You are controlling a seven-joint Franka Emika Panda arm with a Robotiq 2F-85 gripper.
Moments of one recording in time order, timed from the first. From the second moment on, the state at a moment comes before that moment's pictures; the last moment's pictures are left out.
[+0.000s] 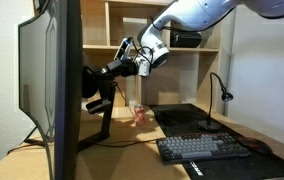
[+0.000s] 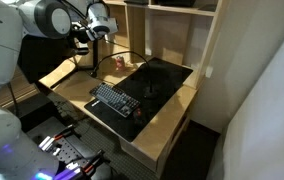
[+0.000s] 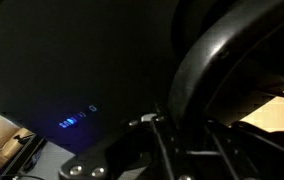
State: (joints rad) arm 0.28 0.77 0.13 -1.29 1.19 1.53 1.69
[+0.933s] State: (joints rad) arm 0.31 0.70 0.13 -1.22 0.94 1.68 1.61
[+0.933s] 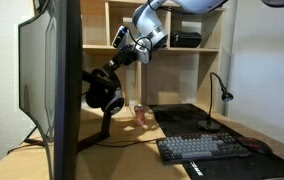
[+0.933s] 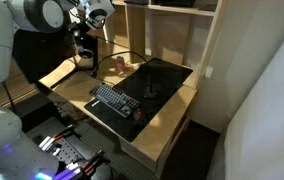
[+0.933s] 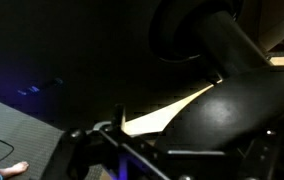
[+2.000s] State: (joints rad) arm 0.34 0.61 0.18 -1.38 0.85 1.88 1.48
